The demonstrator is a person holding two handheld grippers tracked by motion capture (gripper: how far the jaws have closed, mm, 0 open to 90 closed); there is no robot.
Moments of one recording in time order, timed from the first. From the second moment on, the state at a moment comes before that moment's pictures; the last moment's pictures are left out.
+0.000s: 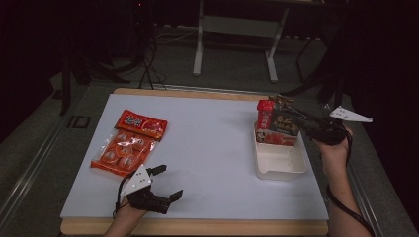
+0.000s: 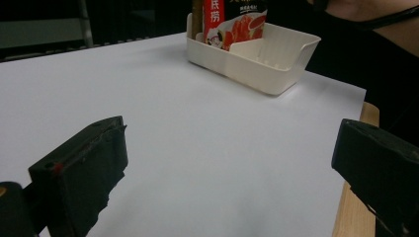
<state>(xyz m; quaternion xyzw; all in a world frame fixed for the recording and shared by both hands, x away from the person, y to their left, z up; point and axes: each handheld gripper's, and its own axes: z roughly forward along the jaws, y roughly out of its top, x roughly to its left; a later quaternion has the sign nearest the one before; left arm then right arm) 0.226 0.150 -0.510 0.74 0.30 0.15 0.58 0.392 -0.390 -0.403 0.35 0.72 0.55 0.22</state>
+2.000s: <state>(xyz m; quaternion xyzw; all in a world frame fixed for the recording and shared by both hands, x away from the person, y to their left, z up) 0.266 0.296 -0.481 0.68 0.50 0.24 0.48 0.271 -0.276 -0.404 0.21 0.75 0.61 0.10</state>
